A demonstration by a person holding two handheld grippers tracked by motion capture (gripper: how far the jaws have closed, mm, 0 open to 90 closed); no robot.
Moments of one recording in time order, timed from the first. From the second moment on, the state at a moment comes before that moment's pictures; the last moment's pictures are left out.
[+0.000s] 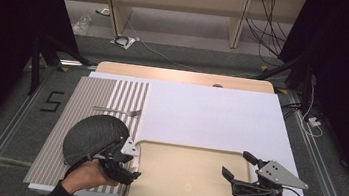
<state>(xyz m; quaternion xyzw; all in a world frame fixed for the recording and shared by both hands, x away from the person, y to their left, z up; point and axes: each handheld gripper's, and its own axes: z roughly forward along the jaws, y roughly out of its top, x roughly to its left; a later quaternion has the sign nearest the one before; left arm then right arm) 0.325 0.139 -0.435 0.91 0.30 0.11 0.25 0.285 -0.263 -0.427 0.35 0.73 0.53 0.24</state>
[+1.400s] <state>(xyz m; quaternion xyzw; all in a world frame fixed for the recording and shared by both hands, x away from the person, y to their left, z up) 0.356 0.189 -0.425 0.85 0.38 0.19 0.30 0.287 -0.263 -0.428 0.35 0.73 0.53 0.24</state>
